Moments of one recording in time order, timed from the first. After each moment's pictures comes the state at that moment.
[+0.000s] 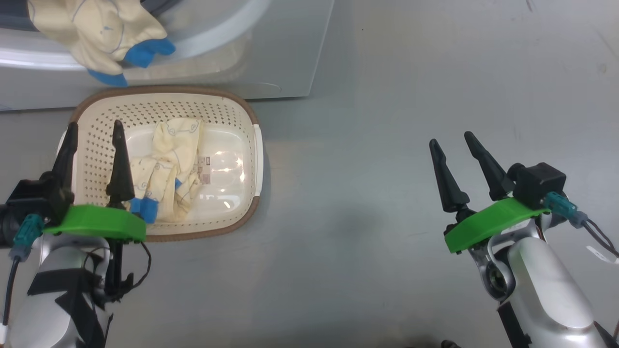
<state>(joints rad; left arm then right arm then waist) -0.44 0.24 -0.13 0.33 -0.30 -0.07 -0.26 -0.33 -0.05 0.15 0.36 0.25 0.13 -0.25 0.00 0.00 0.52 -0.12</state>
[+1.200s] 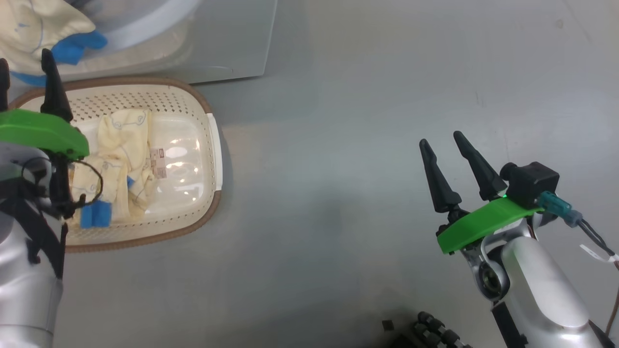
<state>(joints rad) -0.83 0.26 -0.06 0.77 -0.38 -0.12 -0.21 -0.34 -0.05 0.19 0.35 0.29 0.13 -0.25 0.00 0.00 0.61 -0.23</state>
